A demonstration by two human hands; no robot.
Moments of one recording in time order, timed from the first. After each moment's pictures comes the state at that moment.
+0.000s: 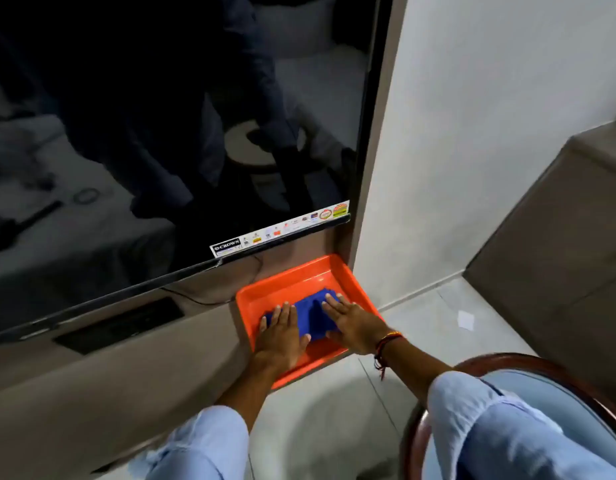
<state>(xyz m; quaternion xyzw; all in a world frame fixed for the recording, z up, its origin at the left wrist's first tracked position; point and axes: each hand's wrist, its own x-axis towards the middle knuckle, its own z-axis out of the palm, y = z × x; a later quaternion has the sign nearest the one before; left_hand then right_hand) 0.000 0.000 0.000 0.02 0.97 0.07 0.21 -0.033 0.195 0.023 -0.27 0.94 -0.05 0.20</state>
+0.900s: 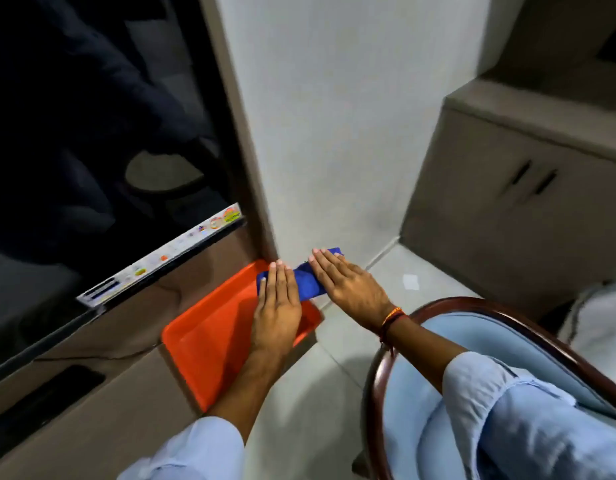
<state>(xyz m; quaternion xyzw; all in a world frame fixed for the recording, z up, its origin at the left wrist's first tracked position) -0.018 0.130 0.037 0.22 0.97 -0.07 -0.10 -0.001 0.314 0.069 -0.20 0.96 0.11 -0.14</state>
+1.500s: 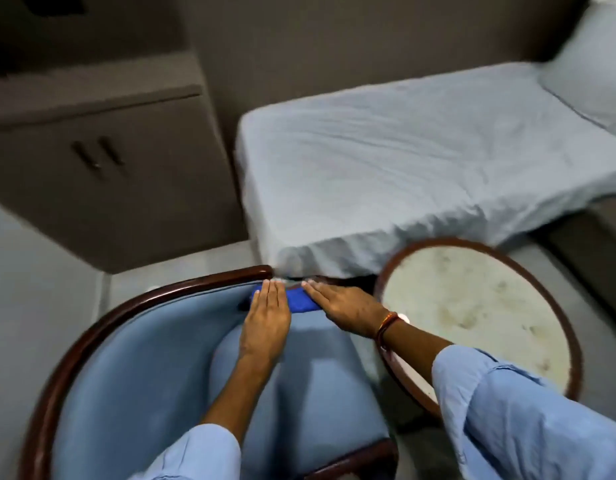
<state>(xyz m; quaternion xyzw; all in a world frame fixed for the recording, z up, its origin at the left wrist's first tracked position) 0.347 0.581 -0.029 0.72 0.68 -0.10 -0.01 0.535 0.660 -0.027 0.29 0.95 -0.03 0.08</state>
